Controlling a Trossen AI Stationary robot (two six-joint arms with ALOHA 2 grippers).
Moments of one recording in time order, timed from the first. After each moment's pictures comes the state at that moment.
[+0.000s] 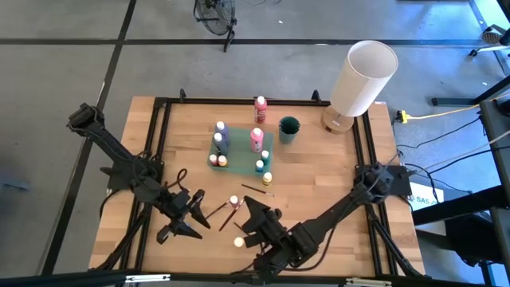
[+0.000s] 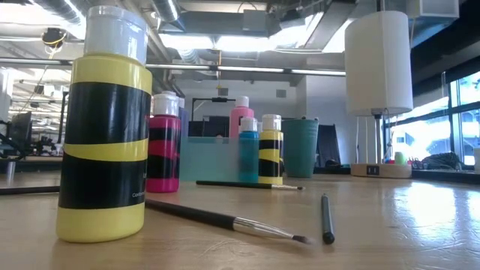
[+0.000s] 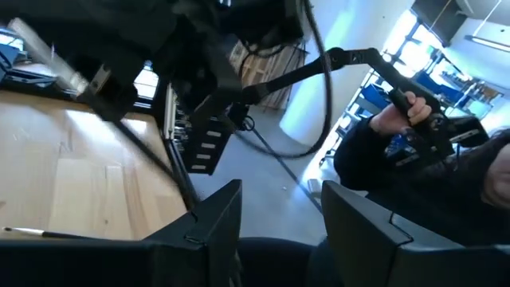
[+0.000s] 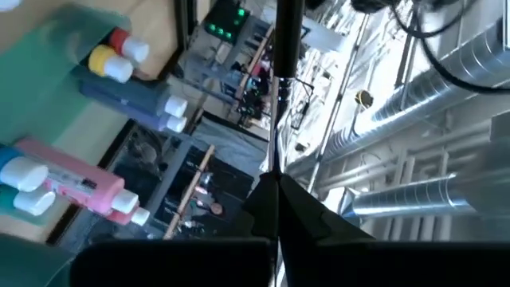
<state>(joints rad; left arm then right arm) -0.72 1.04 0.59 0.40 -0.16 -0.46 0.65 2.21 2.04 -0.71 1.45 -1.09</state>
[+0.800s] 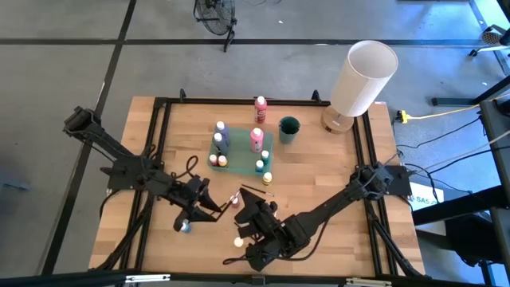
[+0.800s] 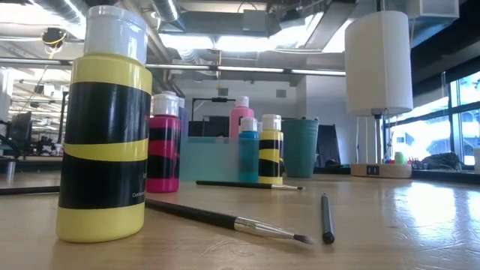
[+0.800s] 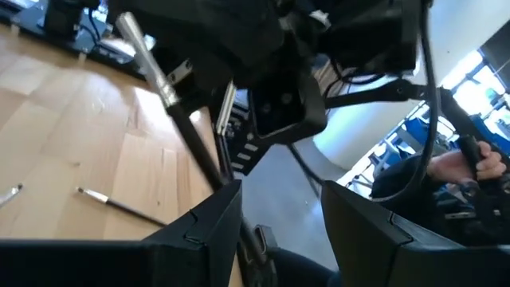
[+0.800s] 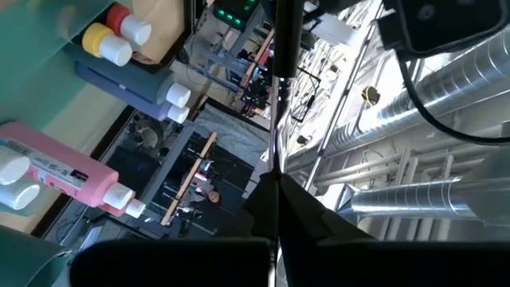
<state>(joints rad) -0.57 1.04 0.59 0.34 -0.17 -0.63 0.59 2.22 2.03 -0.64 1.44 -1.19</state>
